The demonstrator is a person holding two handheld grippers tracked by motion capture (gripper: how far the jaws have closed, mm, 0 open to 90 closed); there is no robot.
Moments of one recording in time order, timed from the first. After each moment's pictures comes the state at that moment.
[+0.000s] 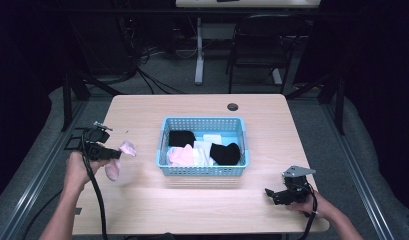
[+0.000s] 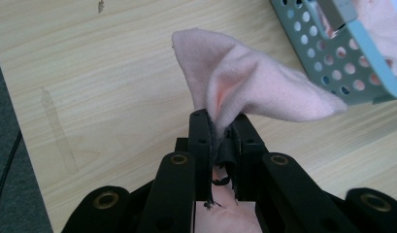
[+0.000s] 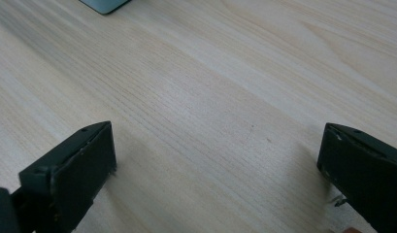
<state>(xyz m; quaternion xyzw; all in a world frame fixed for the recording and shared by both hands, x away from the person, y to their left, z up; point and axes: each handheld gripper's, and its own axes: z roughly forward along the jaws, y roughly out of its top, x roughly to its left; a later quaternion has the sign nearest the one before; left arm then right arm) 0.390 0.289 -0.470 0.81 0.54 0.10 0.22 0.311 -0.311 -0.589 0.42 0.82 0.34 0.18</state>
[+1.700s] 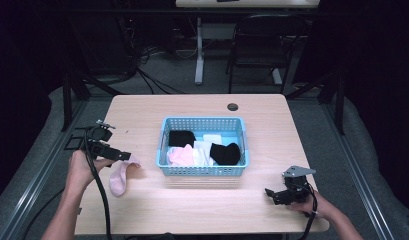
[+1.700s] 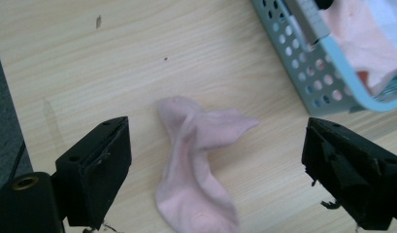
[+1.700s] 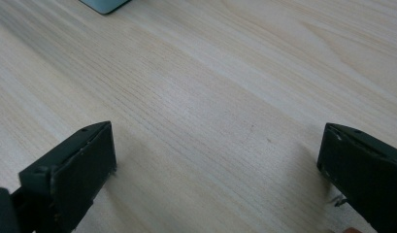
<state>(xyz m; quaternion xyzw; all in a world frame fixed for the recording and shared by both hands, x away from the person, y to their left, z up) 0.388 0.269 -0.445 0.81 0.52 0.11 0.23 0.311 -0.311 -0.589 0.42 0.82 0.34 0.18</state>
